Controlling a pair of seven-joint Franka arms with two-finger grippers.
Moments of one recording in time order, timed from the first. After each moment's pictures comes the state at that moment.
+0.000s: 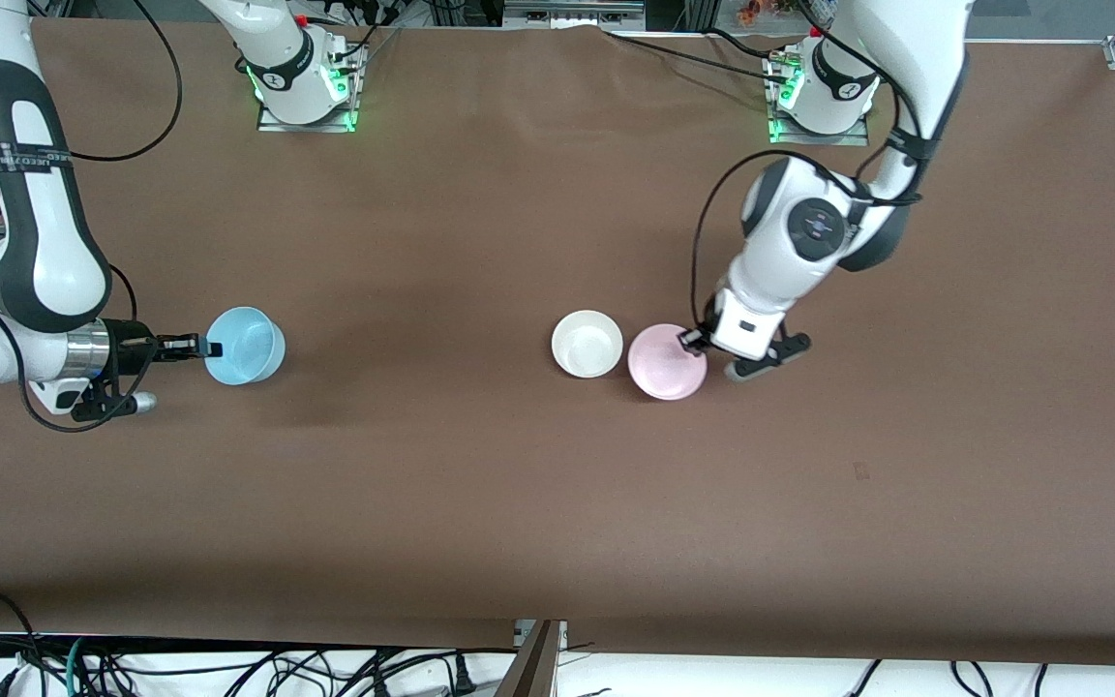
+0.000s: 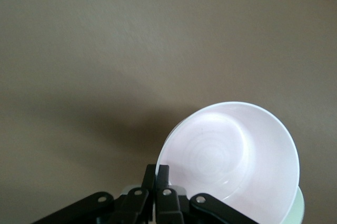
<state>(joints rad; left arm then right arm) -0.43 0.37 -0.07 -2.02 -0.19 2.51 -0.84 -0.14 0.50 0.03 -1.67 0.31 1.83 -0.35</state>
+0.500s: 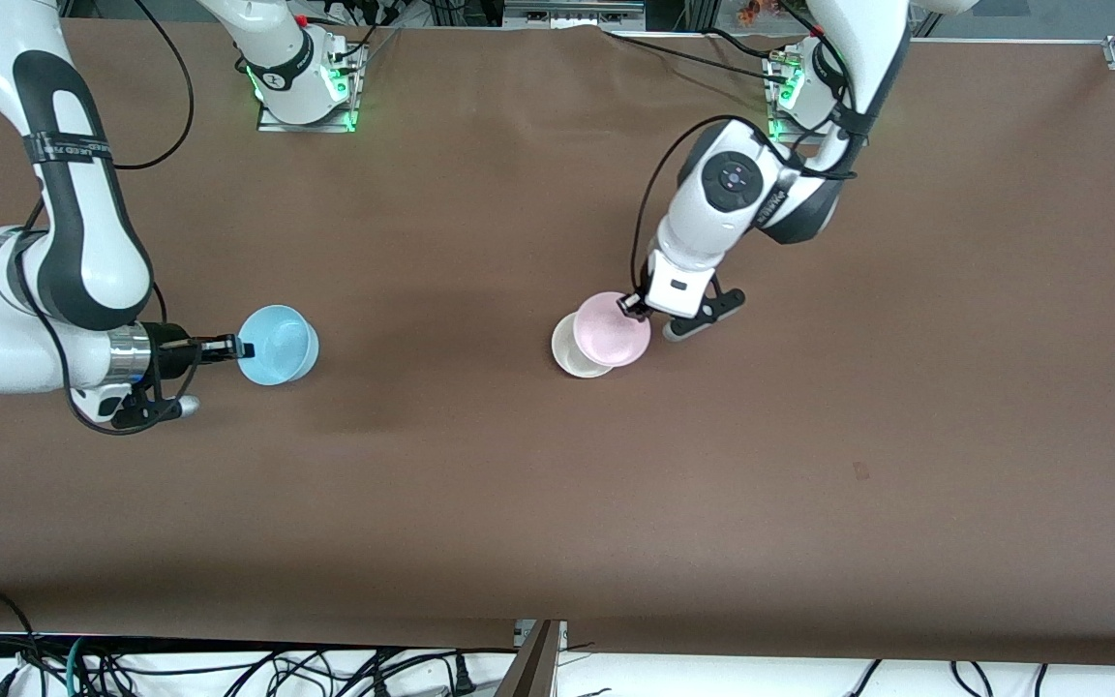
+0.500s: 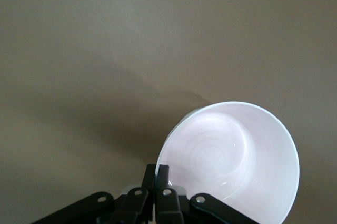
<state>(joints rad) -0.59 0.36 -0.07 -2.02 -0.18 2.53 -1.08 -0.04 0.50 0.03 -1.65 0.31 1.81 -0.24</state>
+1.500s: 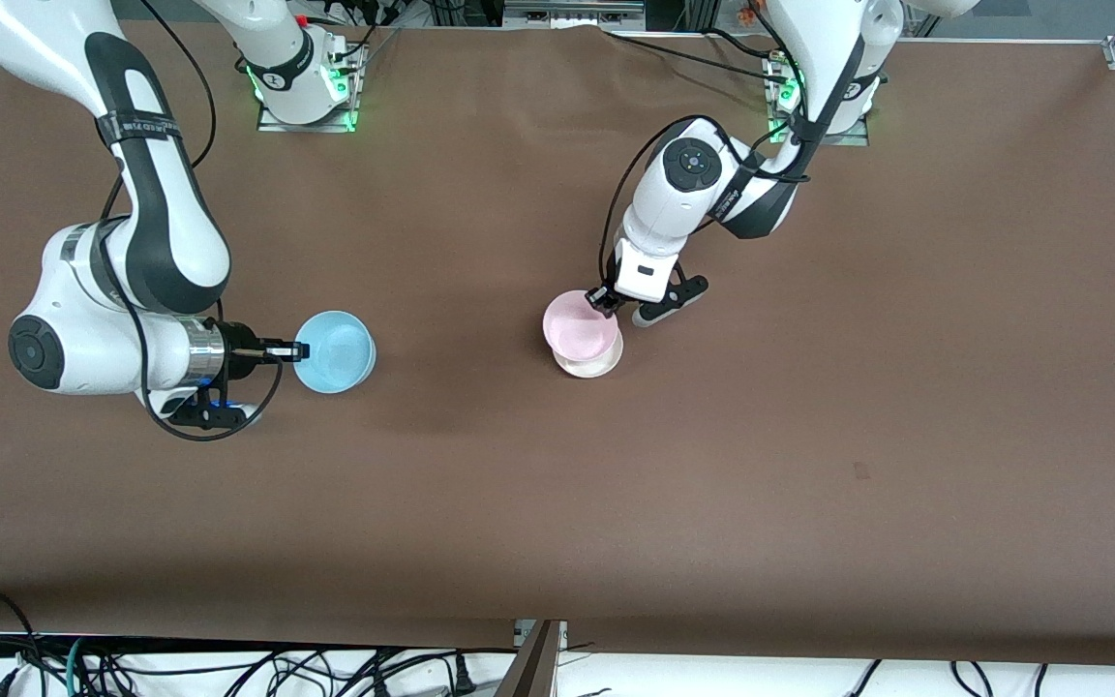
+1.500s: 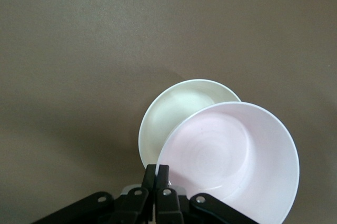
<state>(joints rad) -0.65 0.43 -0.07 -2.04 -0.16 2.69 -1.17 0.10 0.50 0.03 -1.59 0.31 1.81 0.08</state>
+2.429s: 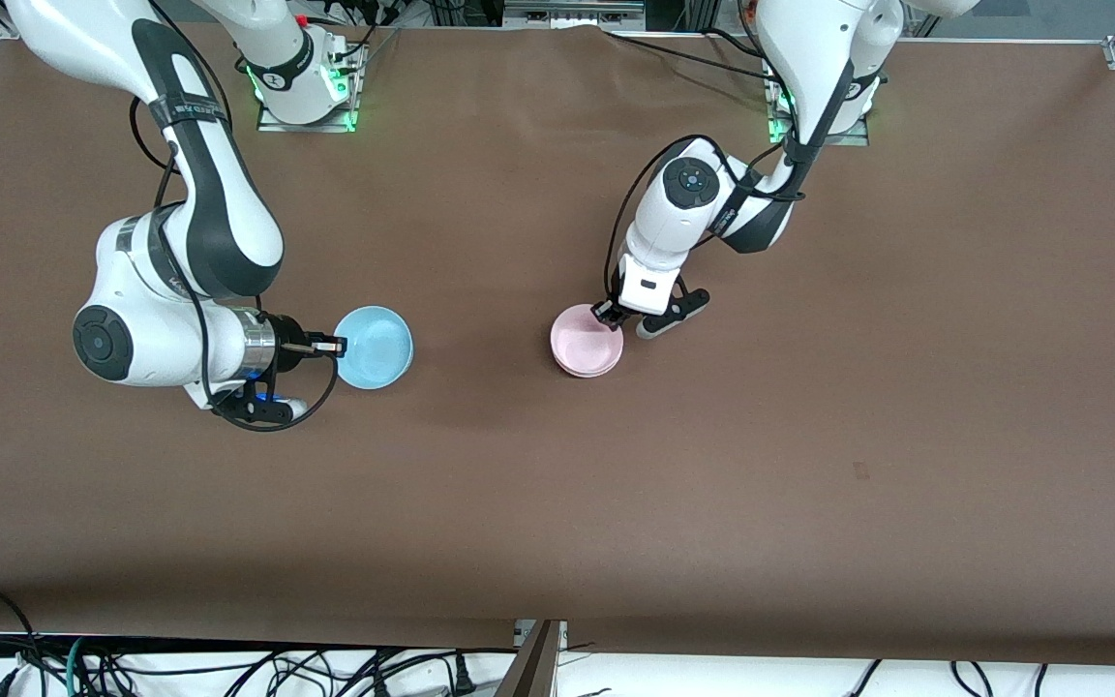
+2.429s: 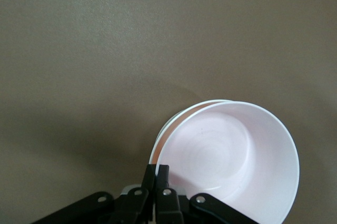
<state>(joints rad) -0.65 0.50 -0.05 -2.04 -0.13 2.78 -1.18 0.19 0.50 0.03 -1.58 0.31 1.82 0.21</state>
